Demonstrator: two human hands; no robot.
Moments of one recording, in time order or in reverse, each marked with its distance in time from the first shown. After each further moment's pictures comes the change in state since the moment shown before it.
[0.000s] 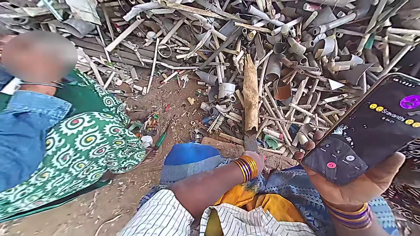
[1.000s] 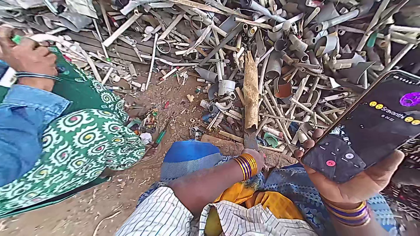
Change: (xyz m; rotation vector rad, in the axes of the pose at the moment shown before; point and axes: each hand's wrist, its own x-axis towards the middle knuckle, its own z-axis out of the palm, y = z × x) left_hand 0.004 -0.002 0.003 0.007 0.010 -0.002; right_hand 0.000 0.001 -0.001 -0.018 -0.018 0.015
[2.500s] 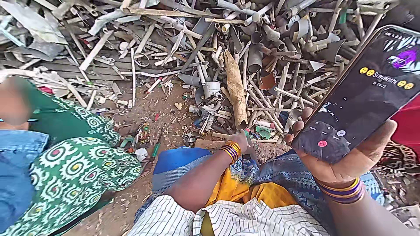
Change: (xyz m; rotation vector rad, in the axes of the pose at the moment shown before) left_hand 0.035 -0.016 -0.018 -0.171 0.204 -0.210; right_hand -0.001 -0.018 0.010 -0.007 -0.057 -0.085
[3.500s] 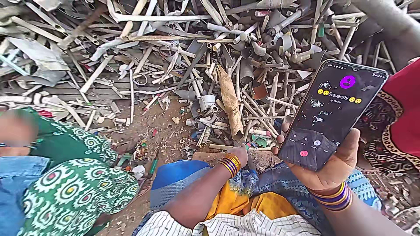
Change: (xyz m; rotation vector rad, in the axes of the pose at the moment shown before) left_hand -0.008 0.018 0.004 0.123 -0.060 0.045; right_hand -0.007 -0.002 -0.004 0.051 -0.002 0.012
